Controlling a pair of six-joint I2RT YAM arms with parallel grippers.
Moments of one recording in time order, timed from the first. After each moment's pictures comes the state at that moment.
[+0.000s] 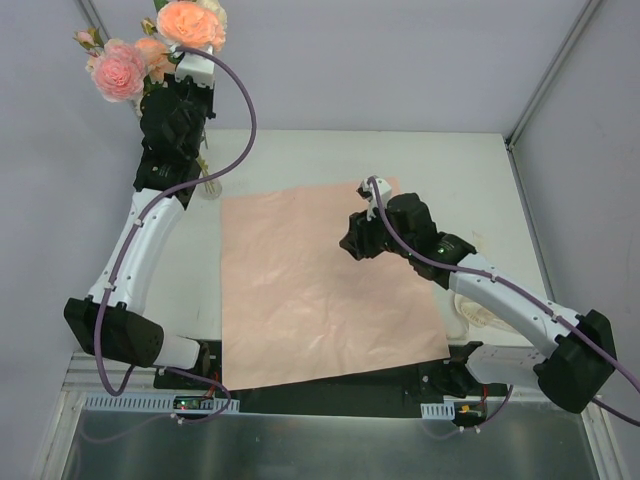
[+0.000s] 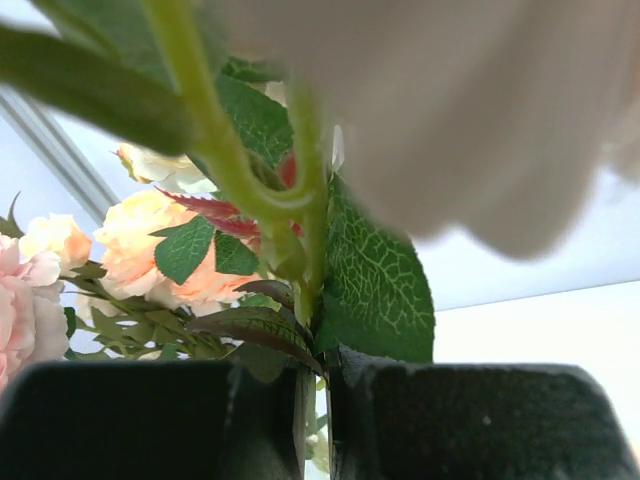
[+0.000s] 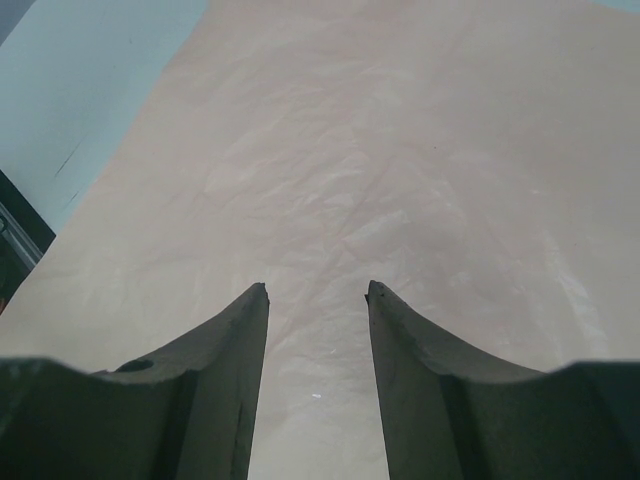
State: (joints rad) left arm -0.21 1.38 1.52 0.04 -0.17 0.30; right arm 0.74 1.21 0.94 -0.25 -0.14 0.21
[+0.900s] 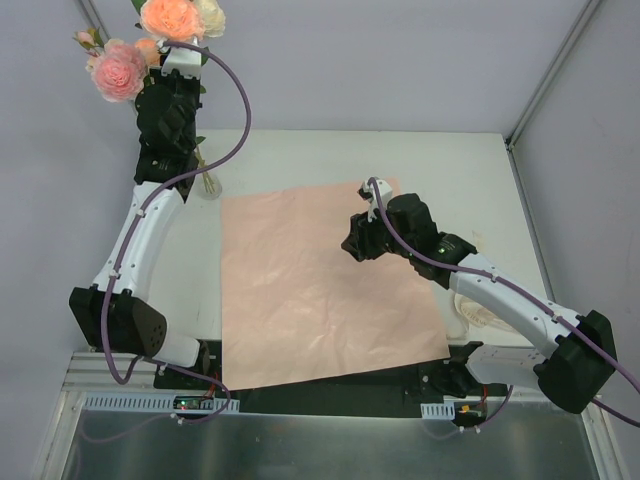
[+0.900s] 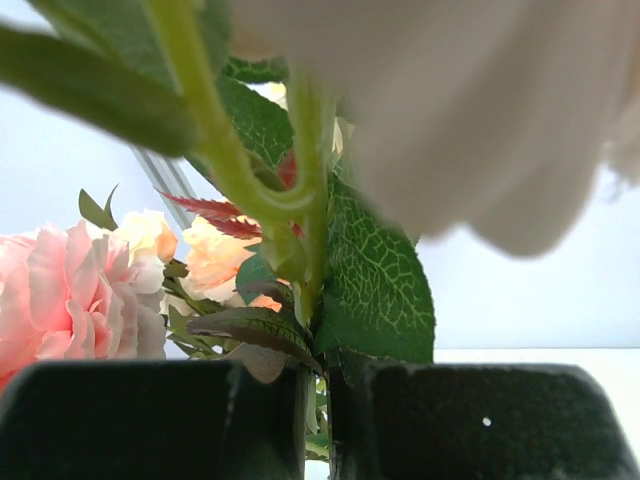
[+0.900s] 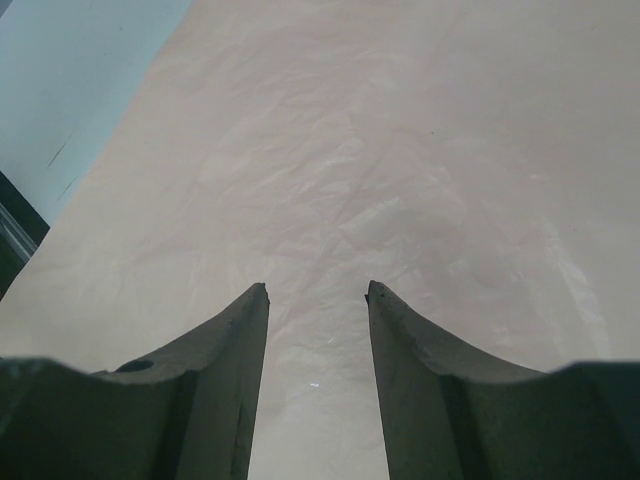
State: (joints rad) left arm -0.15 1.44 1.53 0.17 -0.27 0.36; right arm 0.73 1.20 0.94 -0.28 -0.14 0.21
